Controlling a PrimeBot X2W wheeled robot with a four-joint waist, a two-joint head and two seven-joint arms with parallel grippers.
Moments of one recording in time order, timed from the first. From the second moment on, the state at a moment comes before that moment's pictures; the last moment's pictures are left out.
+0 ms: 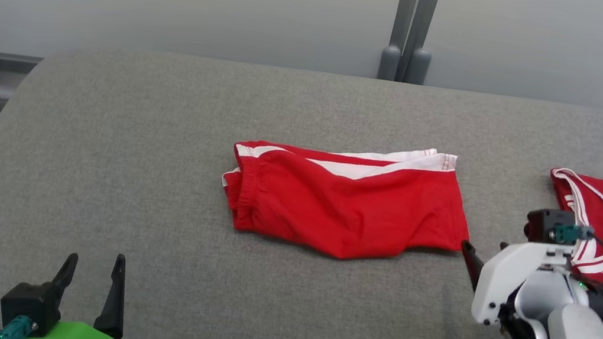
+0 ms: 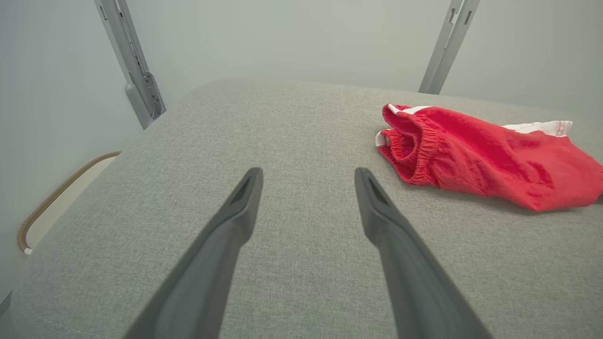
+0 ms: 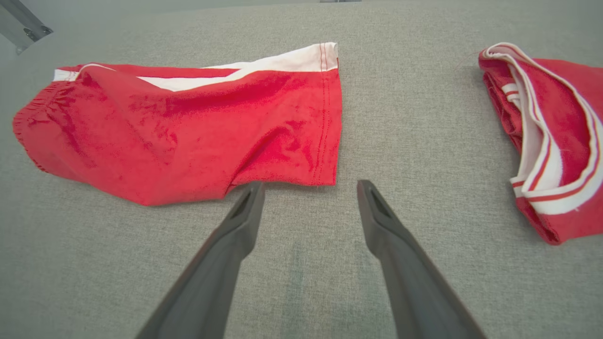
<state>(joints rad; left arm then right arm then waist) 0.04 0.41 -0.43 0.09 -0.61 0.32 -0.17 -0.29 -0.09 0.00 0.39 0.20 0.13 0.37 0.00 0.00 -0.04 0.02</state>
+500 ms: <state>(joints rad) -0.09 0.39 -0.50 0.06 -0.56 0.29 -0.14 -0.62 -0.23 -0.02 0.73 0.20 0.13 0.50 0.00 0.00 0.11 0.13</state>
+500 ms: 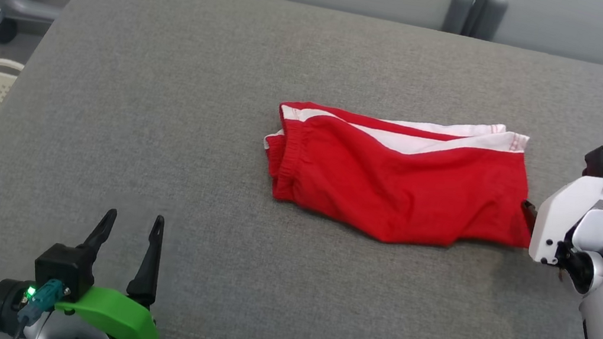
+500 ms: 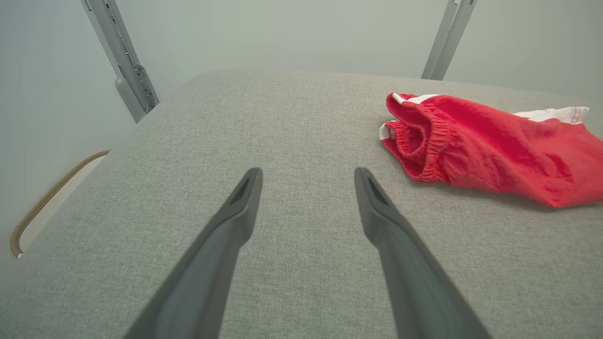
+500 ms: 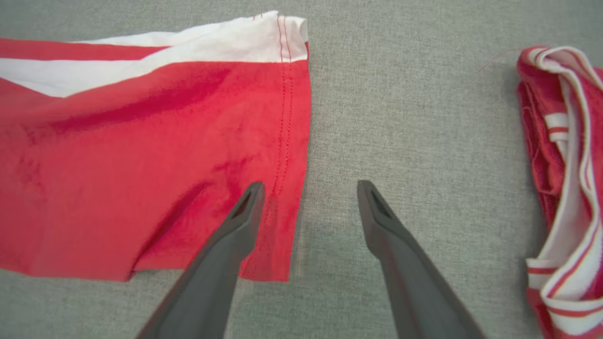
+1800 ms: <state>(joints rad) -0.16 0.37 -0.55 0.10 -0.56 0.26 -0.14 -0.94 -0.21 -0.23 1.19 0.04 0.13 0.39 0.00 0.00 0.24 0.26</state>
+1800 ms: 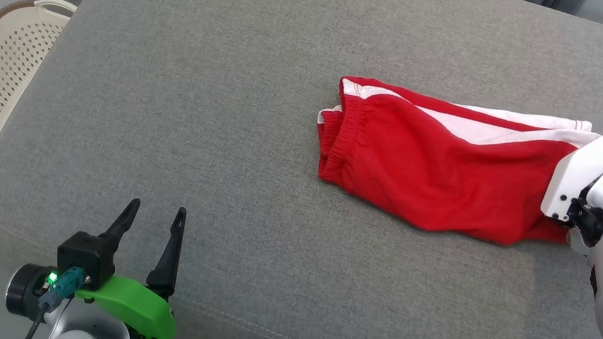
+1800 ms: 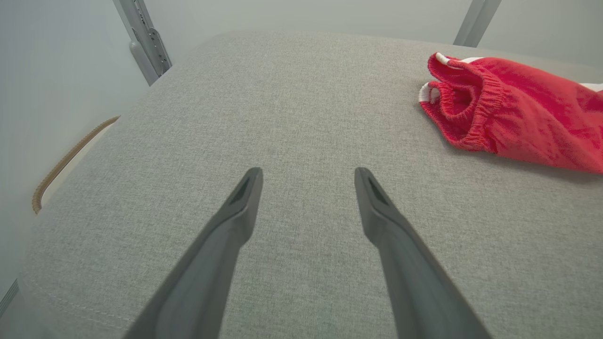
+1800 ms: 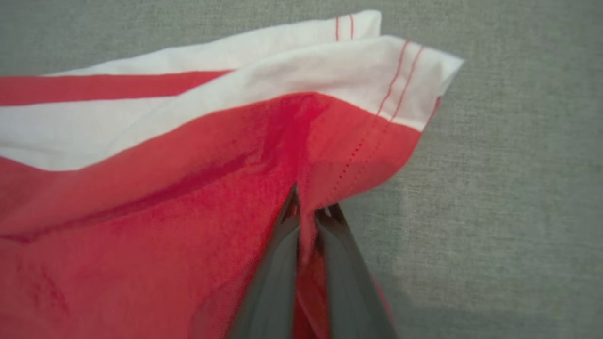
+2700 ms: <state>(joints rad) -0.14 0.36 -0.57 0.13 -0.59 0.26 -0.15 -1.01 -0.13 -0.14 1.20 -0.09 0.13 0.45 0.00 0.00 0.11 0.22</state>
